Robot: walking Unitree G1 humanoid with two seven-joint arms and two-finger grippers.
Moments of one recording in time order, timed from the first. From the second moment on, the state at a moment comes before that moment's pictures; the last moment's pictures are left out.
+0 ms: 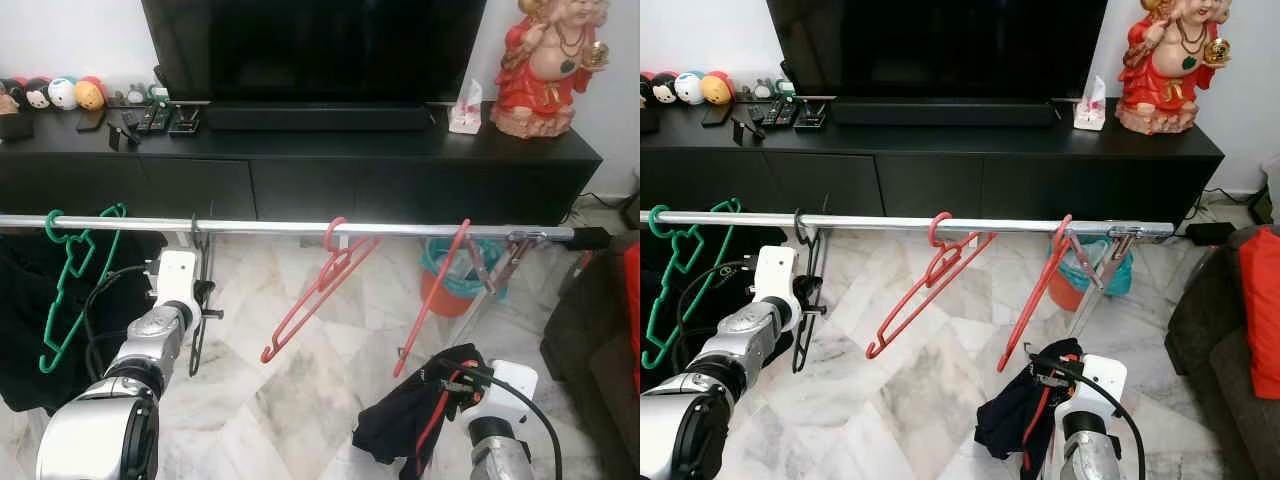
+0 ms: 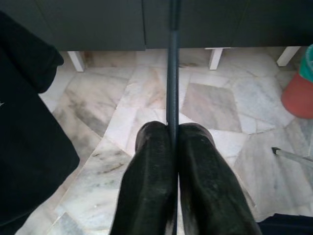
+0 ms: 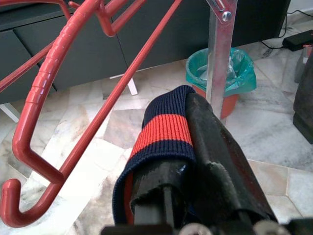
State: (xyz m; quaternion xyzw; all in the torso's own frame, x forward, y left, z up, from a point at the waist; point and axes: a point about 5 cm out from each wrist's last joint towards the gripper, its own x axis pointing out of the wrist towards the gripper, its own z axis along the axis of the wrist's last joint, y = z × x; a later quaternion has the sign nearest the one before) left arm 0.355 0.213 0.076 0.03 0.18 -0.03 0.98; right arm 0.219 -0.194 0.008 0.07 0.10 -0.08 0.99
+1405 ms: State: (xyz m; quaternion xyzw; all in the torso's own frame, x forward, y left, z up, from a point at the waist) left arm 0.275 0.207 0.027 0.01 0.07 -0.03 1.00; right arm 0.232 -0.192 0.016 0.07 0.08 -0.07 0.99
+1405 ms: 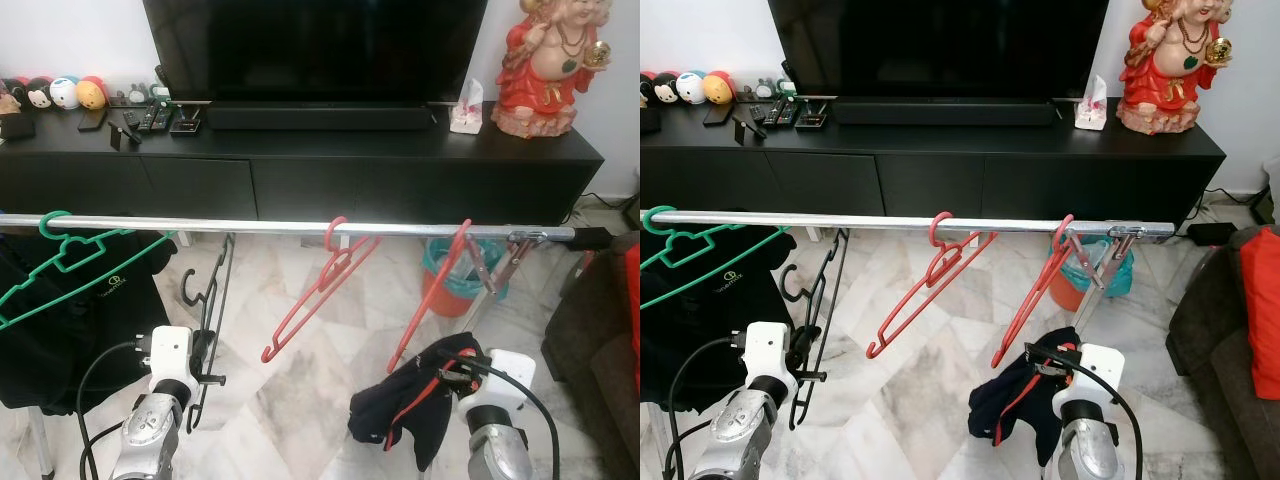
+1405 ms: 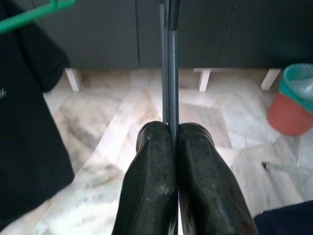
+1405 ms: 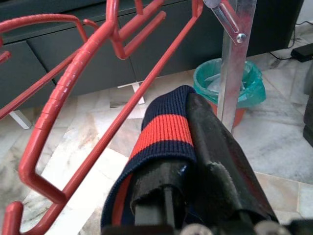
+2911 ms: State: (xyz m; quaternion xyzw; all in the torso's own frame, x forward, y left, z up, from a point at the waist) left arm 0.278 0.218 0.045 0.00 0.06 0.00 1.00; right arm 0.236 -0.191 0.016 0.07 0.08 -0.07 0.99
